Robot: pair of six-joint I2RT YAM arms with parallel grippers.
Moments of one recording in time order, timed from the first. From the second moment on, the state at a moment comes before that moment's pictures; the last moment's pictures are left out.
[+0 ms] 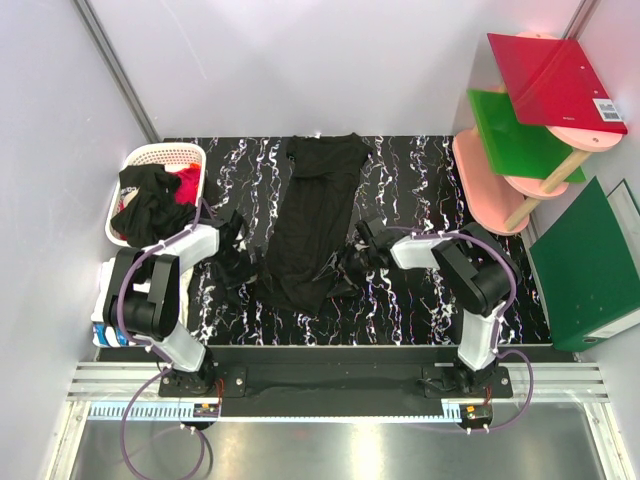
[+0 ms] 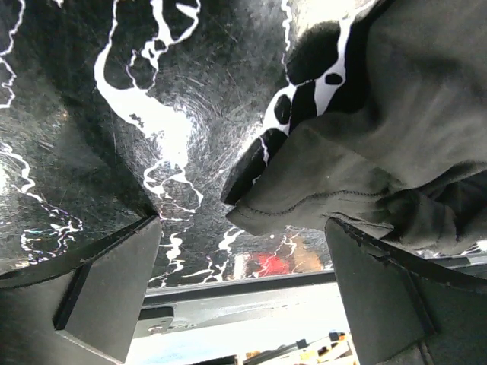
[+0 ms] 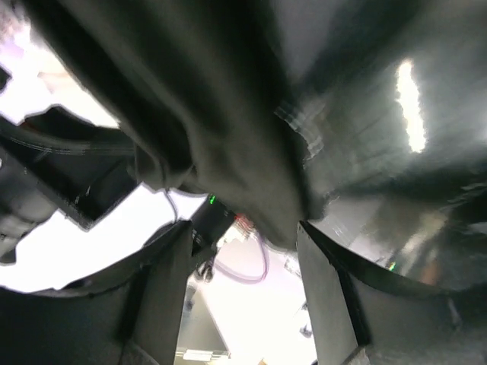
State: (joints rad) left arm -0.20 1.62 0.90 -0.82 0.25 -0.54; right arm 0.59 1.90 0.93 -0.02 -0.70 1.29
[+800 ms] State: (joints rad) left arm -0.25 1.74 0.97 -0.78 0.36 -0.58; right arm 0.63 2.04 1.29 -0.70 -0.66 0.97
